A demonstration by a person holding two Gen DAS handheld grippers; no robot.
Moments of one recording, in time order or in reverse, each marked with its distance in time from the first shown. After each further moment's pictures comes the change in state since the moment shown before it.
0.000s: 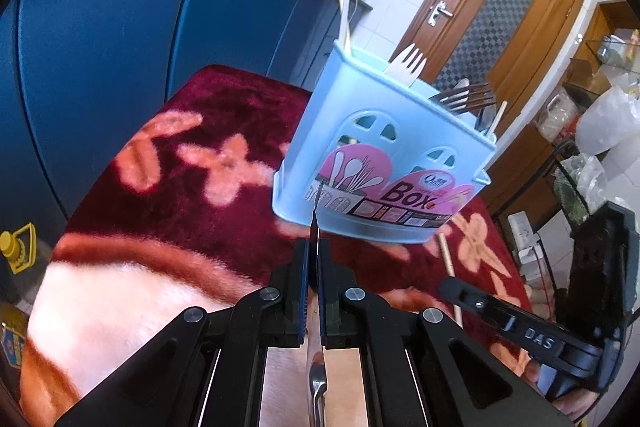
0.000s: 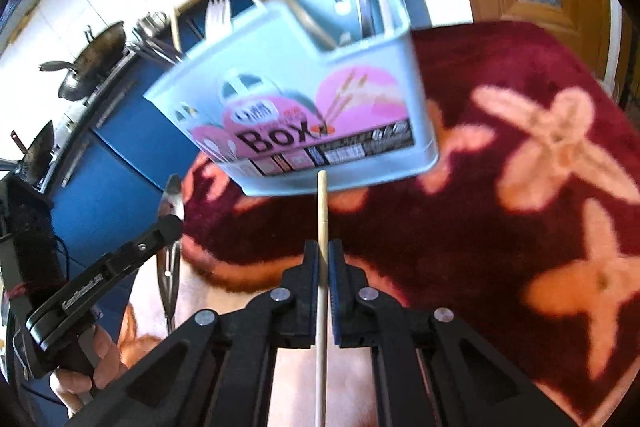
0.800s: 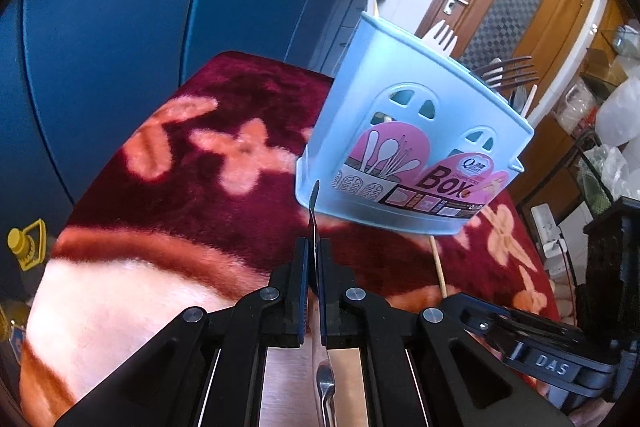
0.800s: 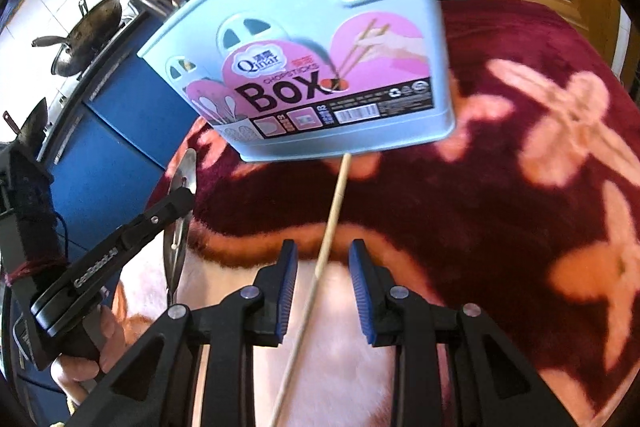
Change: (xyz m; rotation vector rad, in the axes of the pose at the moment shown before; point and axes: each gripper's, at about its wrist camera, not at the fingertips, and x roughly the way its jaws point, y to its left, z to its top) left arm 0.021 0.011 -0.005 0.002 0.038 0.069; right arm 0.042 0.014 -0.003 -0.026 0.151 -0.031
